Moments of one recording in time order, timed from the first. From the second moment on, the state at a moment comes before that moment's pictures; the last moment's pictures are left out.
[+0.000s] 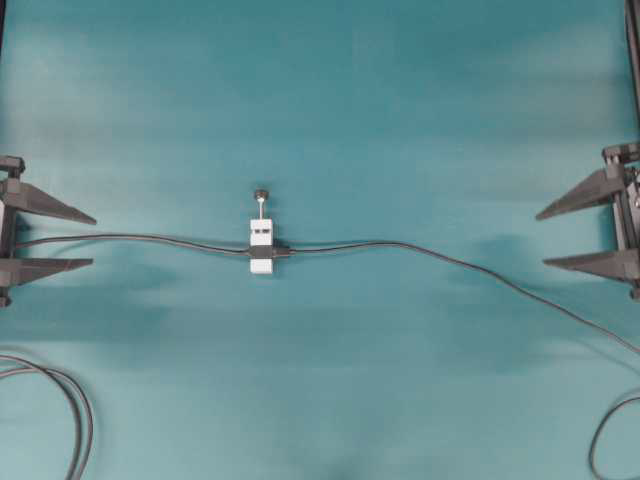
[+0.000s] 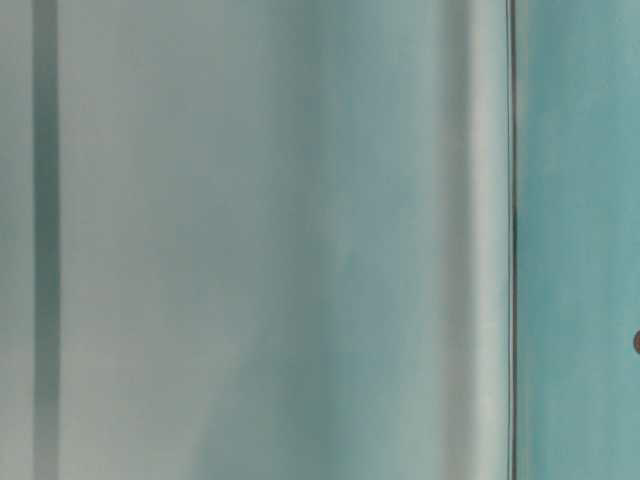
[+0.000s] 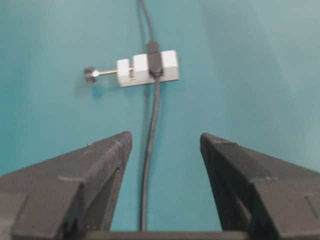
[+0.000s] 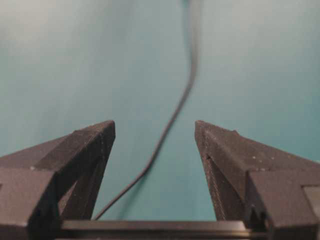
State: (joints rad) left arm -0.03 -1.13 1.53 -0.03 -0.04 0.16; right arm 0.10 -1.17 1.44 -0.15 0.10 0.18
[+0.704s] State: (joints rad) left arm 0.00 -1.13 1.54 -0.03 -0.07 0.17; right arm 0.03 -1.17 1.49 -0.15 0.01 0.18
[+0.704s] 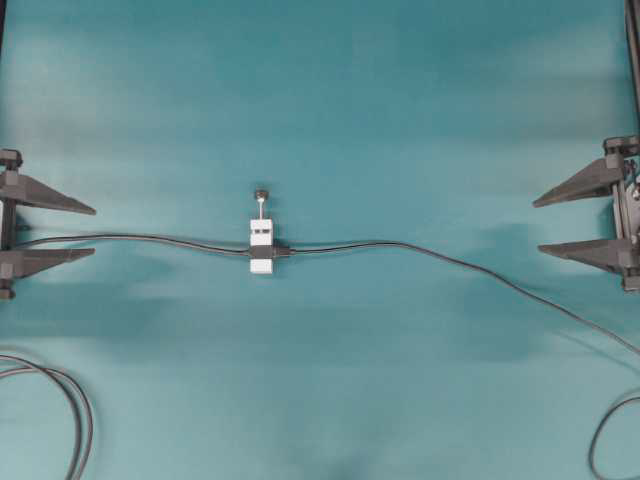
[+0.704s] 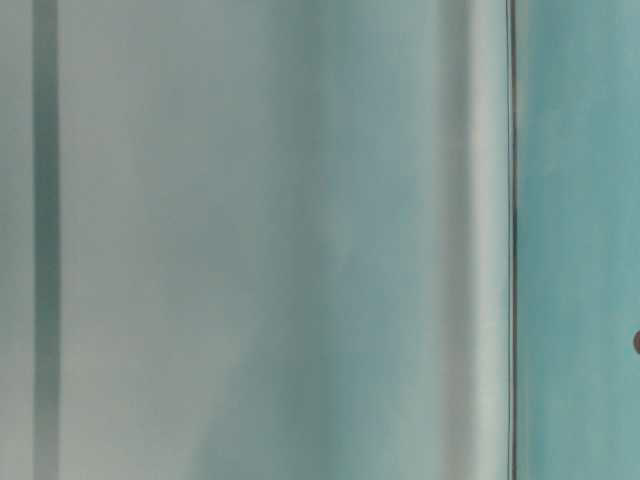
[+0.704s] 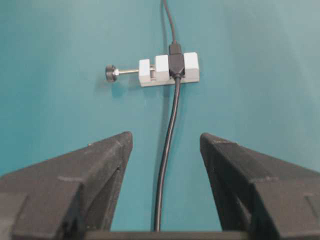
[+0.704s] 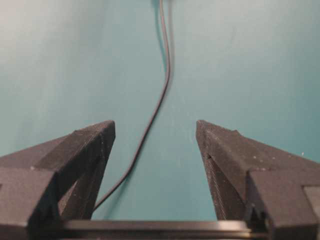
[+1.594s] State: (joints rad) left arm 0.01 -1.13 1.44 -0.03 0.12 0.20; right arm 0.03 -1.17 1.44 -0.15 0.12 0.18
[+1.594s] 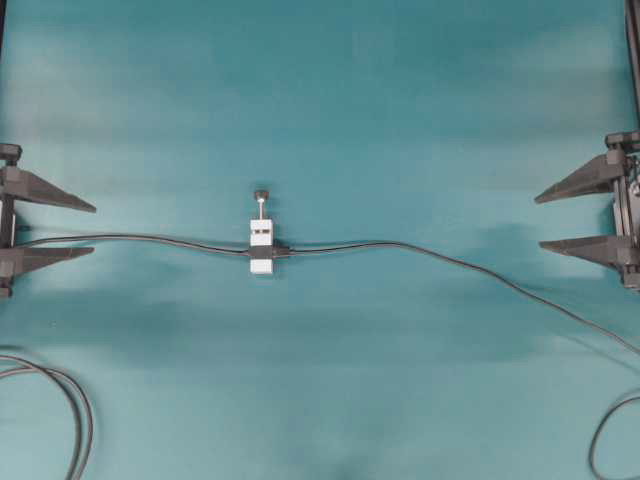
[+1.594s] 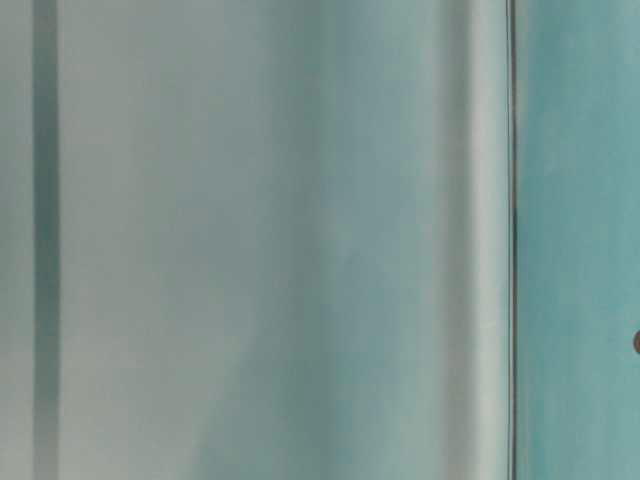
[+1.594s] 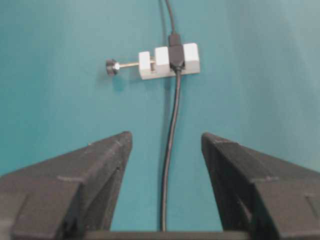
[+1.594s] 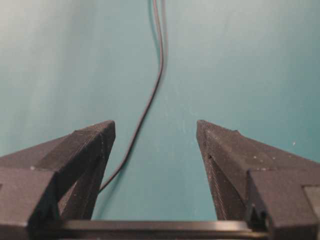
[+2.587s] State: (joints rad) left arm 0.01 -1.13 1.45 -0.03 0.11 0.20; right arm 0.03 -1.17 1.44 -0.15 0.12 0.18
